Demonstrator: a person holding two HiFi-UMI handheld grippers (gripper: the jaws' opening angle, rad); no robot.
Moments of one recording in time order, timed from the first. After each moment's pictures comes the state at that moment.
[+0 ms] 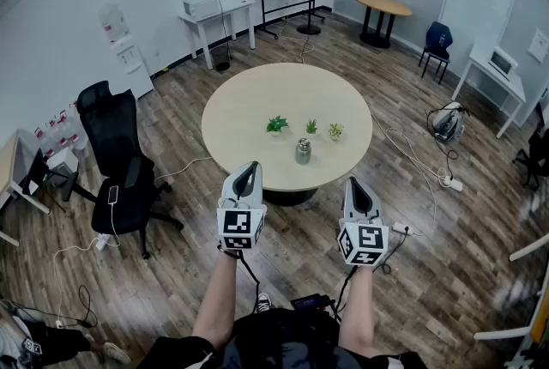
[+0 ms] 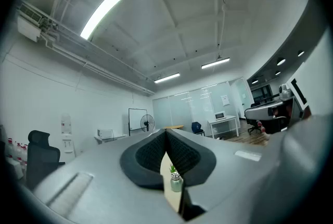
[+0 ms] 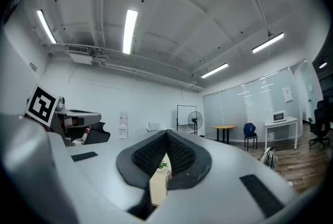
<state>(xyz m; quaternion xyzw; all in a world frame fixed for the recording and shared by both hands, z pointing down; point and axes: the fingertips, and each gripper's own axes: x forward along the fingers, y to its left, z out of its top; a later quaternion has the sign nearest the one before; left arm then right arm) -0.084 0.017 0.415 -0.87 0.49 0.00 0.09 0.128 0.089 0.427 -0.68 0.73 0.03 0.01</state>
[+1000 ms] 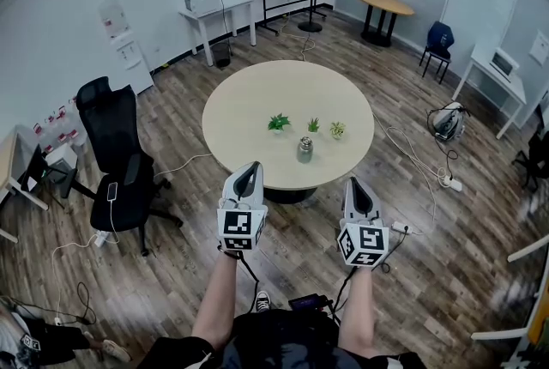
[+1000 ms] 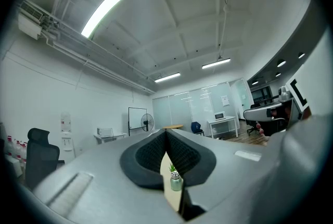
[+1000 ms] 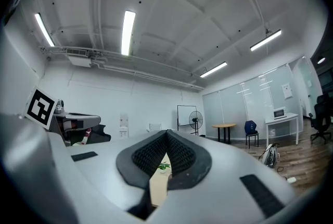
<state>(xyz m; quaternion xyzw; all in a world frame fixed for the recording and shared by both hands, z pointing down) -0.088 0.016 0.419 -0.87 0.49 0.00 0.08 0.124 0.087 0.429 -0.68 0.73 0.02 0.02</state>
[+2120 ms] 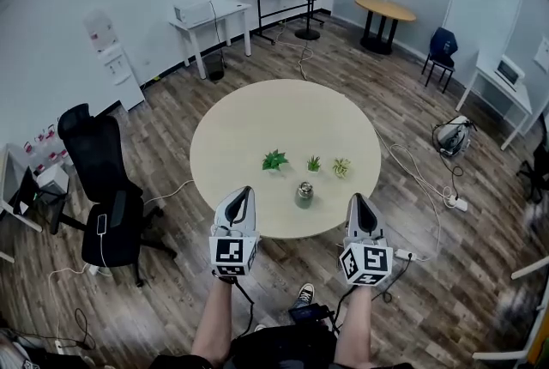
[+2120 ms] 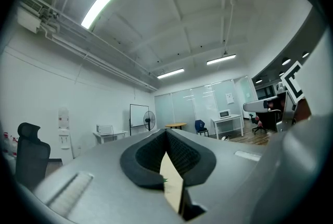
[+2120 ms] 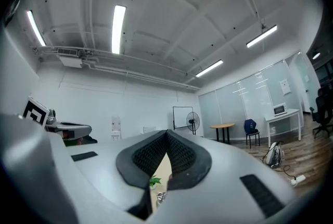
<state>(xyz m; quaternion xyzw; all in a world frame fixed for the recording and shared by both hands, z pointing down) -0.071 -0.144 0.448 -0.87 0.50 0.00 0.06 0.168 -0.075 0.437 -0.70 0.71 0.02 0.05</state>
